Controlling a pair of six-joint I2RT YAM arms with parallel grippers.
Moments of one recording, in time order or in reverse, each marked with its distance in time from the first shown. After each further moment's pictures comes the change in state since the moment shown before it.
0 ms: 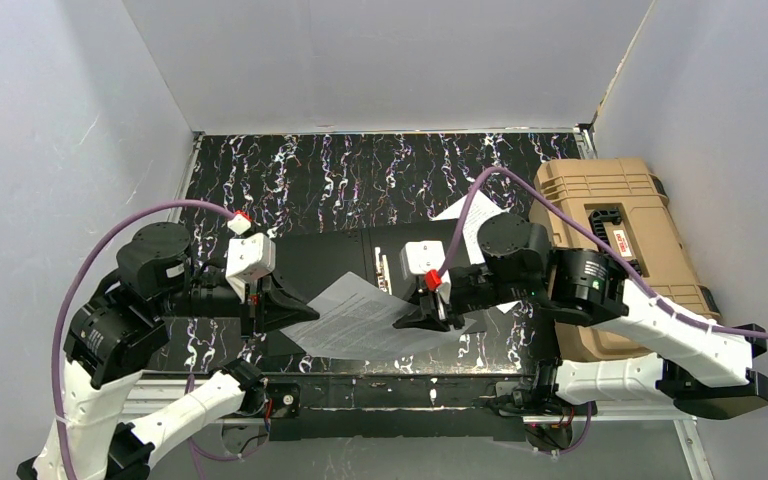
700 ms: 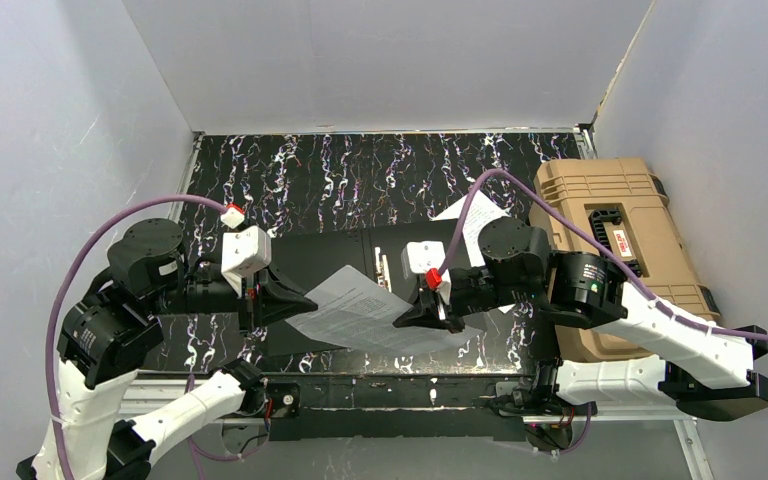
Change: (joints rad) left arm 0.000 0.022 0.057 -0.007 -0.047 0.003; right arm 0.000 -0.030 -0.045 0.029 -0.005 0.051
